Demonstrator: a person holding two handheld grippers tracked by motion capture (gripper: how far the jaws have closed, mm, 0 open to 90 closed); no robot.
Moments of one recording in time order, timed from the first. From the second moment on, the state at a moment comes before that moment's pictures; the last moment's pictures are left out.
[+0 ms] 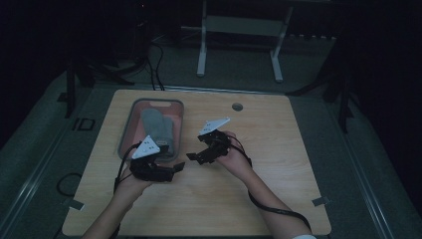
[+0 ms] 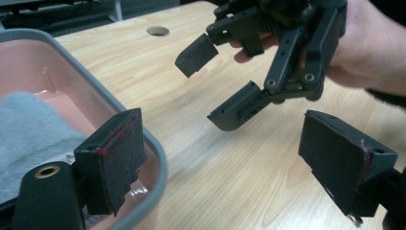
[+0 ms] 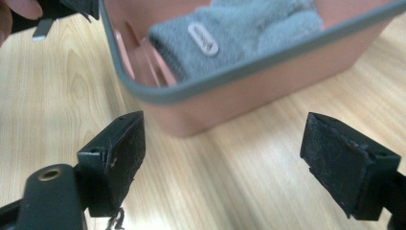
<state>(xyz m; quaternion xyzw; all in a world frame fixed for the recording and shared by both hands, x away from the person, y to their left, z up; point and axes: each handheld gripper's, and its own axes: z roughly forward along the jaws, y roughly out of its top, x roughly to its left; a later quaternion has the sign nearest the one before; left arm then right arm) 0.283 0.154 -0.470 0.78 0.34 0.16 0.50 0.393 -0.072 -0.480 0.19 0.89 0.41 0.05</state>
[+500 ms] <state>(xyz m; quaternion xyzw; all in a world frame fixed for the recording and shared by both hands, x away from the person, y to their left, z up) 0.267 0.126 -0.483 0.79 0.31 0.12 0.51 0.381 -0.100 -0.503 0.20 0.89 0.40 0.05</state>
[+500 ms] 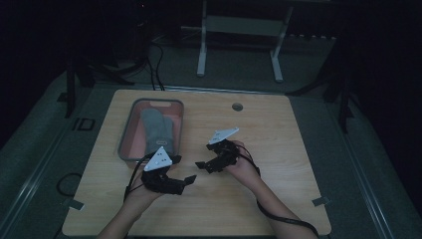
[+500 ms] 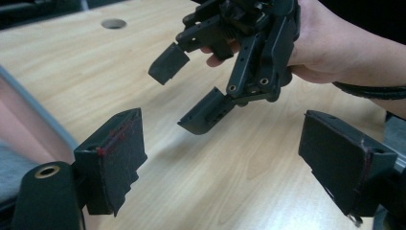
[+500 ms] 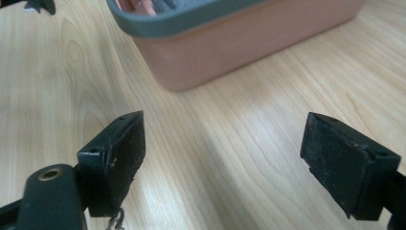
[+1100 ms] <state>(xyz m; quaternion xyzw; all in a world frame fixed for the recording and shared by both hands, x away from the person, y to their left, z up) 0.264 0.105 -0.520 0.81 0.29 0.08 0.51 0.370 -0.142 -0.535 0.21 0.89 0.40 0.05</state>
